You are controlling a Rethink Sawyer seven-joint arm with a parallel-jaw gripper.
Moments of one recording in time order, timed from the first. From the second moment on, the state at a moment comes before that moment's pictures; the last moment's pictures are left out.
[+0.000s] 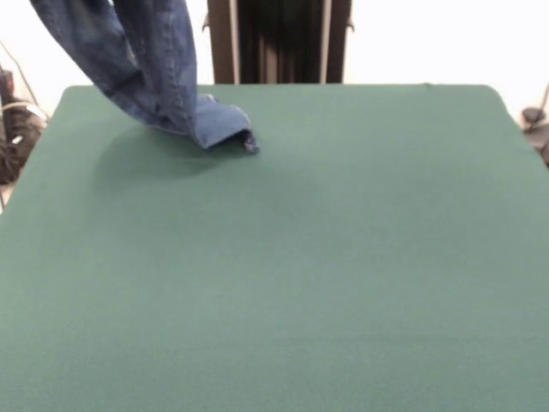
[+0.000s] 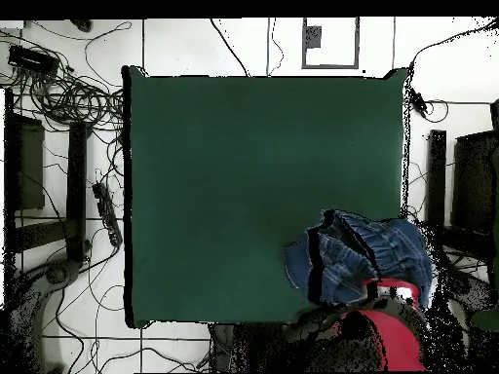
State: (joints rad) arm 0.11 -1.16 -0.65 1.51 -0.35 1.05 2.90
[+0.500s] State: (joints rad) arm -0.14 -1.18 -0.57 1.57 -0.36 0.94 2.78
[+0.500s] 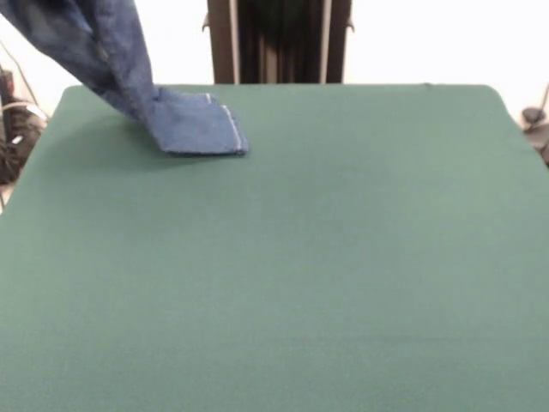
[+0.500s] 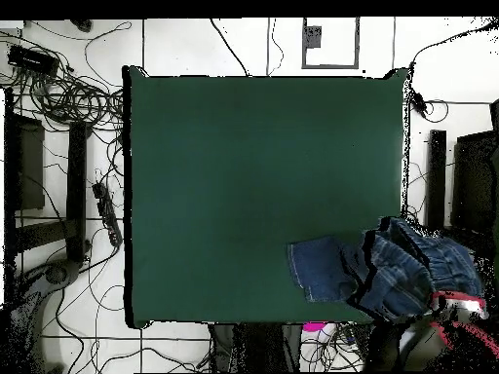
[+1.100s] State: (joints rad) arm -0.40 -1.17 -0.42 1.60 -0.36 0.78 2.58
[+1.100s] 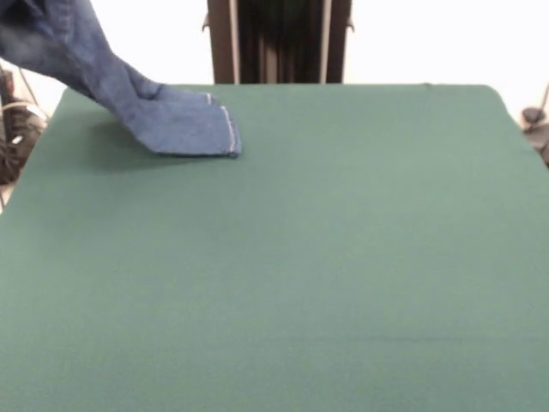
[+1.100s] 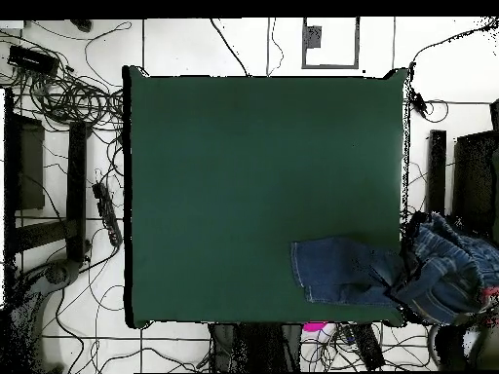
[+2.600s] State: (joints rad) arm -0.79 -1.09 -0.12 1.60 -0.46 0.73 2.51
